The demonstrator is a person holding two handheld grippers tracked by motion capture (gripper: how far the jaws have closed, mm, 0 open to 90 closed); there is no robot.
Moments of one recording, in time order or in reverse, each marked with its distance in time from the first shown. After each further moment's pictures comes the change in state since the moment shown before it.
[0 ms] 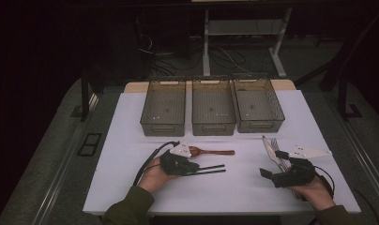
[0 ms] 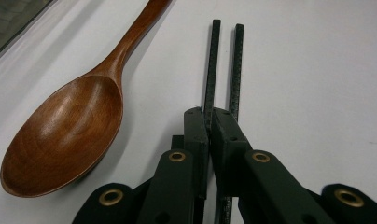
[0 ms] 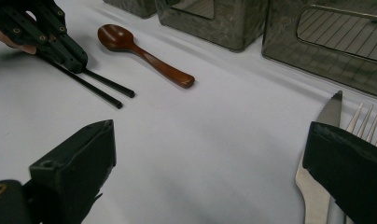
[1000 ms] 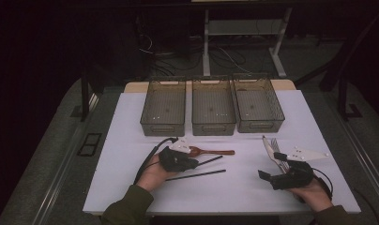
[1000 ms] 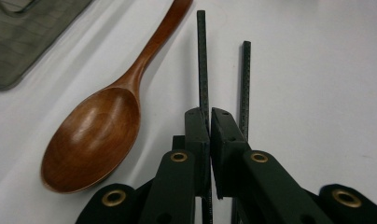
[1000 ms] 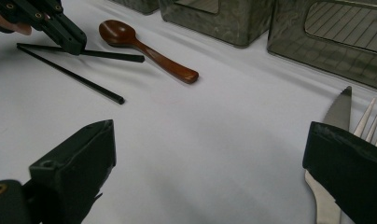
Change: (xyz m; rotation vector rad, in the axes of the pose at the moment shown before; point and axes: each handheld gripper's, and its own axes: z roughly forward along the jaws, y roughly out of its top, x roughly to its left) left arm 0.000 0.012 -0.013 -0.001 0.037 -0.030; right arm 0.004 -0.006 0.004 -0.005 0.003 -0.005
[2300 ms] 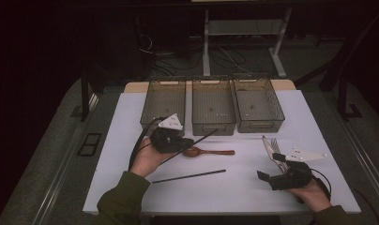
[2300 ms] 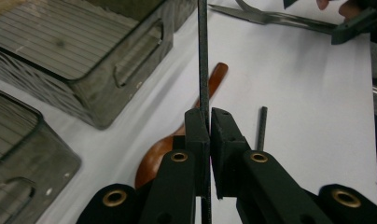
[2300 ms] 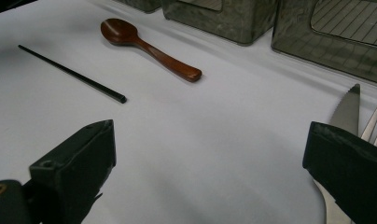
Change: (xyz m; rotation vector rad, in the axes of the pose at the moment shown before) left arm 0.017 0.043 -0.051 -0.081 0.093 -0.077; right arm 0.001 -0.002 0.003 0.005 0.006 0.004
